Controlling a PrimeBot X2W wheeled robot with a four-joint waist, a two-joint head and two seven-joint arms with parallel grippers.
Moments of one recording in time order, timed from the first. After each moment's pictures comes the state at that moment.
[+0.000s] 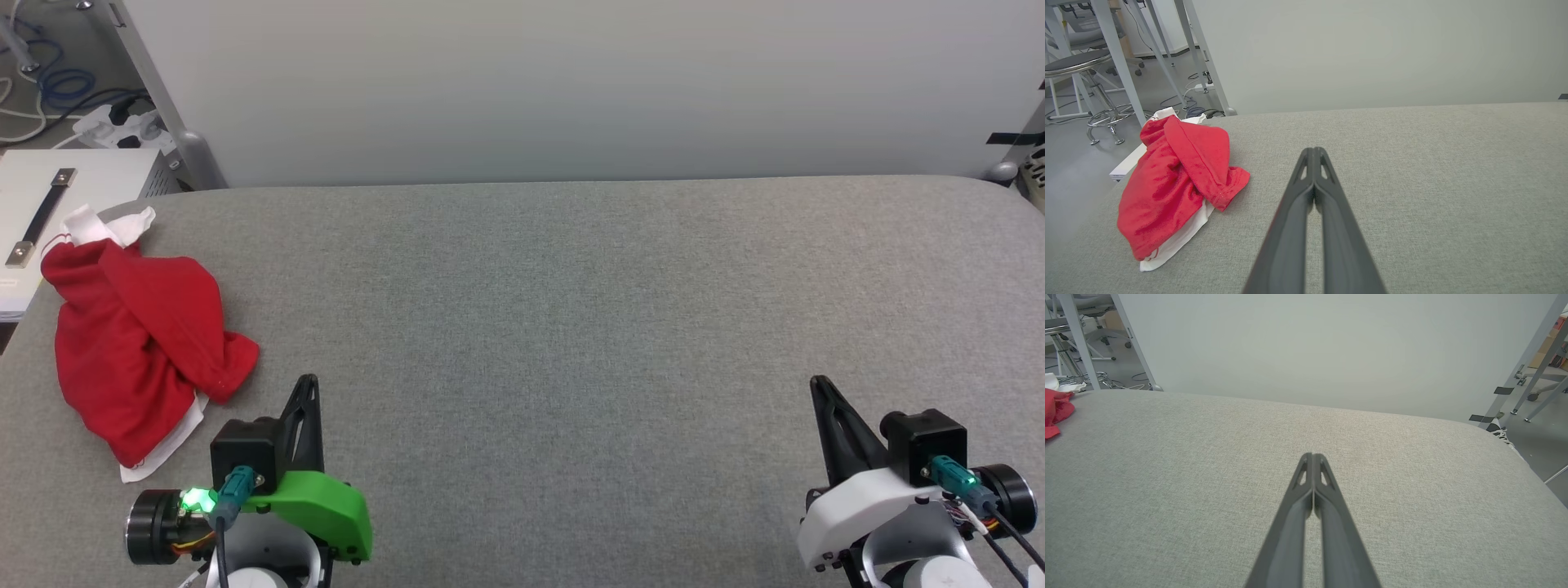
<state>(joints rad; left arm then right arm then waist) 0.02 0.06 0.00 0.00 -0.01 0.00 0.00 0.01 -0.05 0.00 0.00 0.01 0.13 0.00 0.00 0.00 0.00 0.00</state>
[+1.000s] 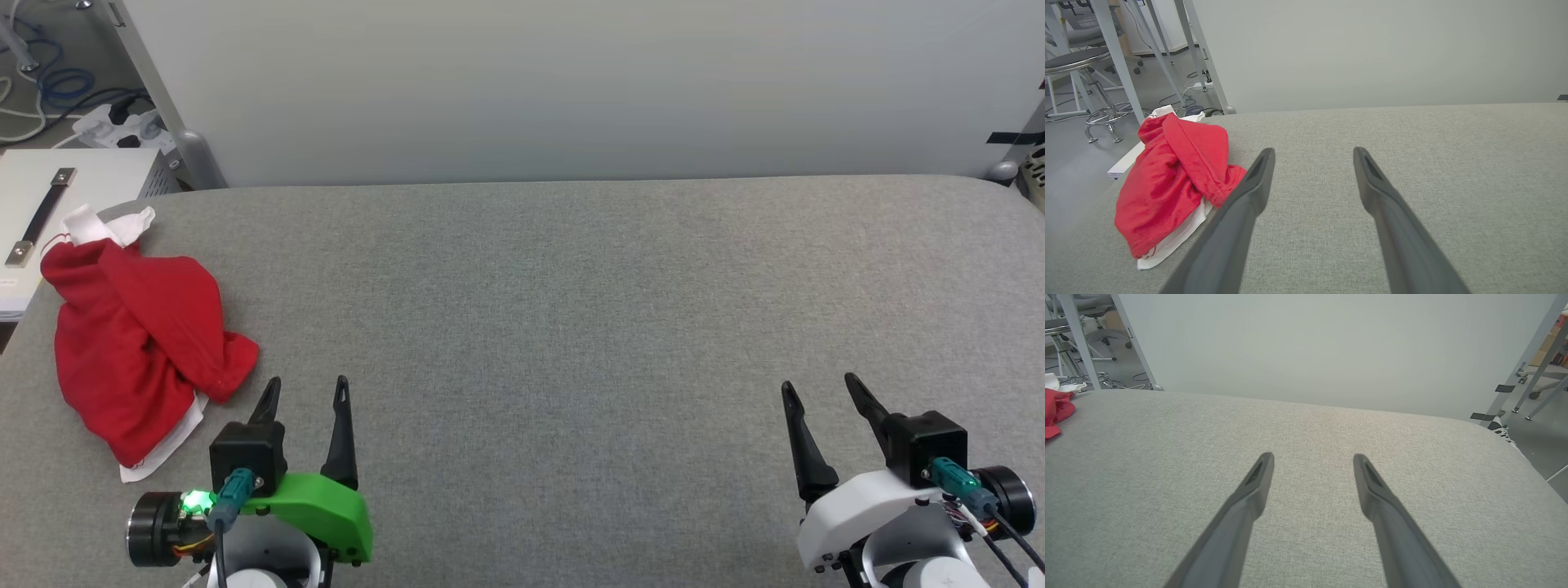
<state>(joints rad) 0.02 0.06 0.00 0.01 -0.02 0.00 -0.01 0.01 -0.05 0.00 0.01 0.01 0.13 -0.01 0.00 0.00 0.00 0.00</state>
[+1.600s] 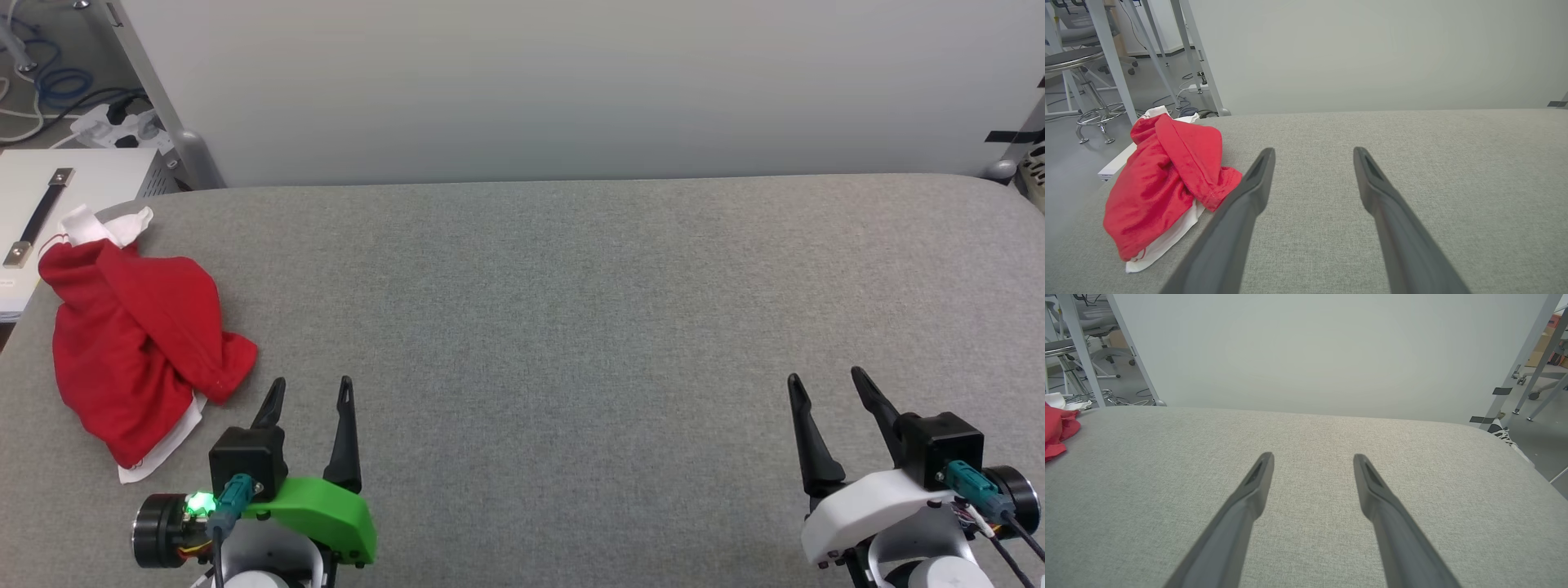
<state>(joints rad) 0.02 0.06 -0.01 0.02 -0.04 -0.01 -0.04 0.01 -0.05 -0.01 0.01 0.05 0.13 -0.05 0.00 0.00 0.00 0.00</state>
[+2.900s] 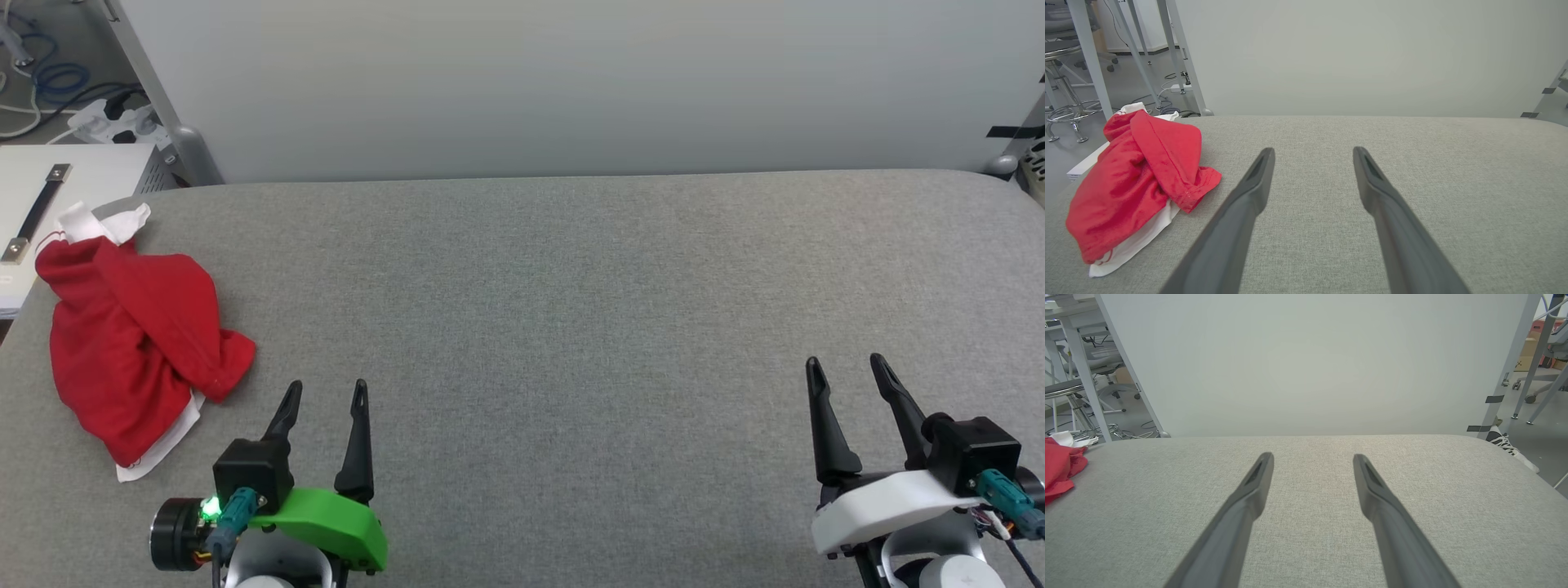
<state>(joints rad) 0.02 0.06 -0.03 0.07 -0.10 -0.04 -0.12 0.01 -0.05 -0.02 -0.01 0.12 0.13 -0.12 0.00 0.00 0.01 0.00</state>
